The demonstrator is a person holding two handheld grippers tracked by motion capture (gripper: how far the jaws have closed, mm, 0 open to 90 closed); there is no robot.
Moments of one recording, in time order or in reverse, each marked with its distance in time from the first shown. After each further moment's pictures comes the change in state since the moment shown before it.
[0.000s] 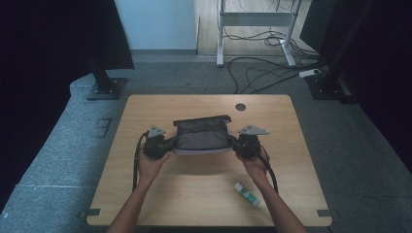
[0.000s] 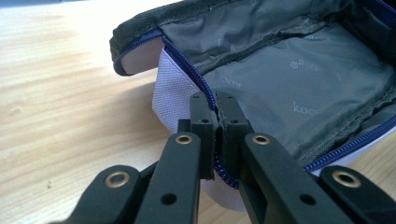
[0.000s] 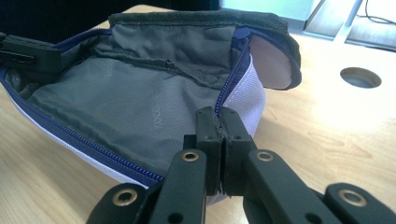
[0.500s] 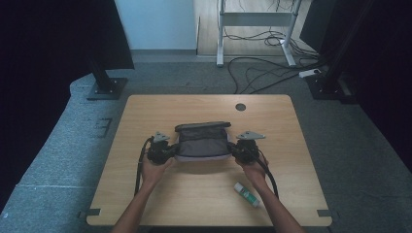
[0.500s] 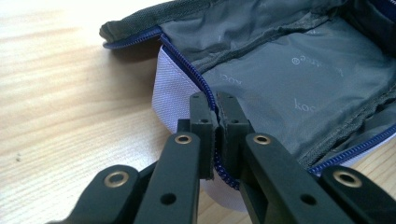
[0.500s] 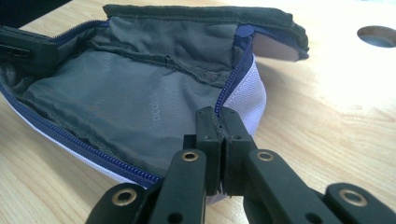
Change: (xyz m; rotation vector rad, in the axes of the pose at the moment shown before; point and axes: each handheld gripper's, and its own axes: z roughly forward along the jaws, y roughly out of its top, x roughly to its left) left arm 0.002 -0.021 0.022 0.077 -0.001 -0.009; right arm -0.004 -0.025 0.016 0.085 0.002 0.016
